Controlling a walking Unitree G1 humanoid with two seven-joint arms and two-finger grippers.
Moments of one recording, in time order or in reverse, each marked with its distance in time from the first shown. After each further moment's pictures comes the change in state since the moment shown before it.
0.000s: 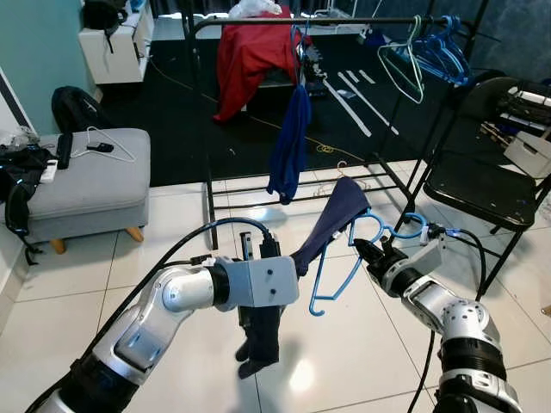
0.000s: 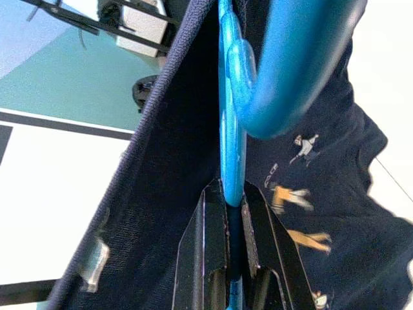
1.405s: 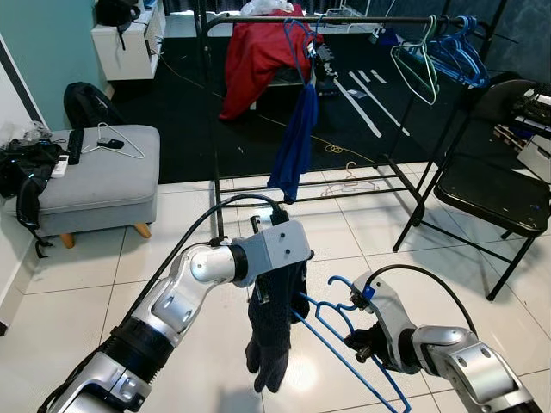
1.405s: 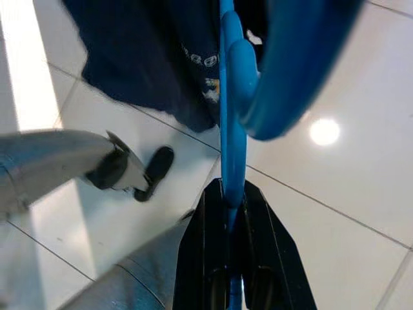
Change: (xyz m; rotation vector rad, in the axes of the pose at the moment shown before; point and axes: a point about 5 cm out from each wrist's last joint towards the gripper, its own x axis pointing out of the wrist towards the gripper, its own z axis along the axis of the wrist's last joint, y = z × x) left arm 0.031 0.021 -0.017 -0.101 0.053 0.006; right arm -0.065 -0.020 -0.054 -1.131 0.719 -0.013
